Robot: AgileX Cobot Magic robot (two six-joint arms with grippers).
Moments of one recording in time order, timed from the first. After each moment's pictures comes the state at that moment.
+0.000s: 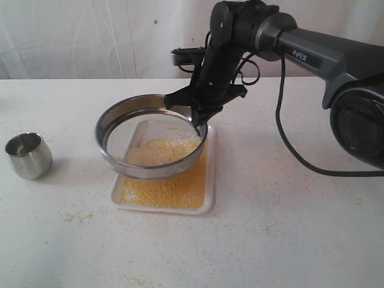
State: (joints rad) left arm -0.01 0.00 0.02 -0.16 0.19 0.17; right arm 0.45 2.32 -2.14 0.15 1.16 0.00
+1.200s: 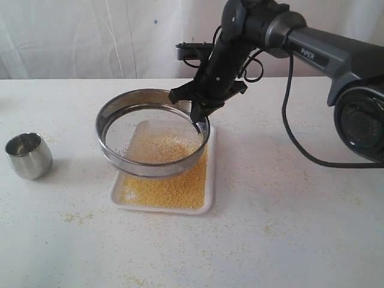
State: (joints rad) left arm -0.01 0.00 0.02 -0.16 0.19 0.17; right arm 0.42 2.35 -2.19 0.28 1.19 -0.18
